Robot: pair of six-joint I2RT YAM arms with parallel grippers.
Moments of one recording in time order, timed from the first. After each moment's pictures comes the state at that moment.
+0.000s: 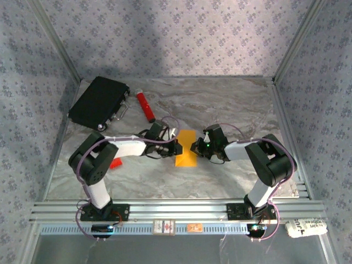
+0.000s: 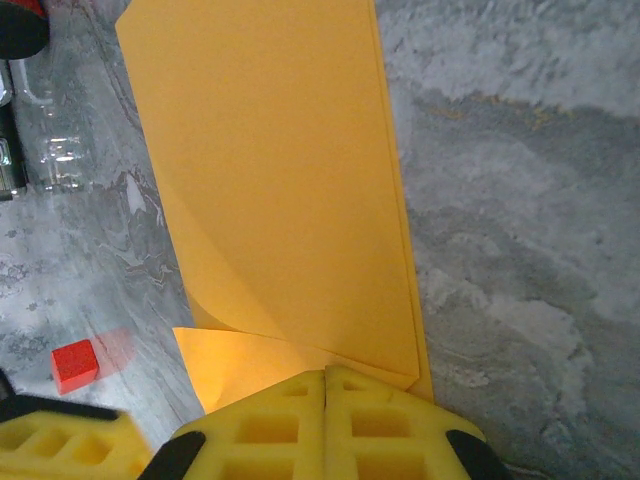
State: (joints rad) left arm -0.71 1.78 0.88 0.01 0.55 -0.77; right arm 0.49 1.68 0.61 0.24 -0.45 0.96
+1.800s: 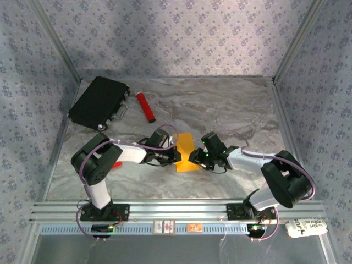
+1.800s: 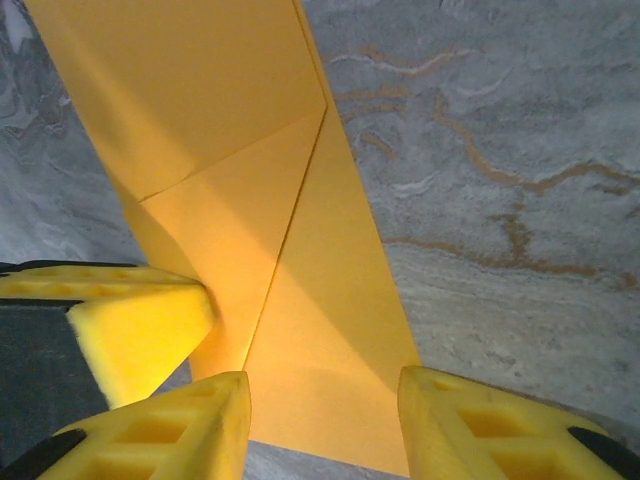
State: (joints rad) left arm -0.75 1.78 0.74 0.17 0.51 -0.98; right arm 0.65 1.44 0.58 -0.12 -0.30 1.01
